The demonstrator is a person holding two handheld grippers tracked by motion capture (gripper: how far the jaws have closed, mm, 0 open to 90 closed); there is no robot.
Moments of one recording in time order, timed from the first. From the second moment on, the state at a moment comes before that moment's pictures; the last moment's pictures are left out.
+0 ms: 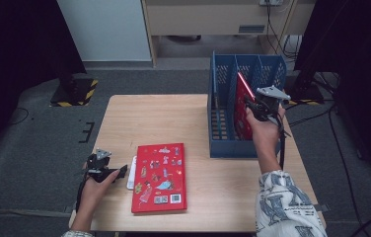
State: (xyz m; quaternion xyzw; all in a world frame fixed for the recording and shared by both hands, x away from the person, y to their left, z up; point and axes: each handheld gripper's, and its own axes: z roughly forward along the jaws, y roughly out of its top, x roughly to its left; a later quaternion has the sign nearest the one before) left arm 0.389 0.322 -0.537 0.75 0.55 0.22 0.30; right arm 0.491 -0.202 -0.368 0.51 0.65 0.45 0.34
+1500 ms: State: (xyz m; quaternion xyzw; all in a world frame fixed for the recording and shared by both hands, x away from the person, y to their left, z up) left arm 0.390 0.321 -0.537 0.75 0.55 0.22 0.30; right arm 0.534 -0.186 -0.372 0.53 0.61 0.43 0.40
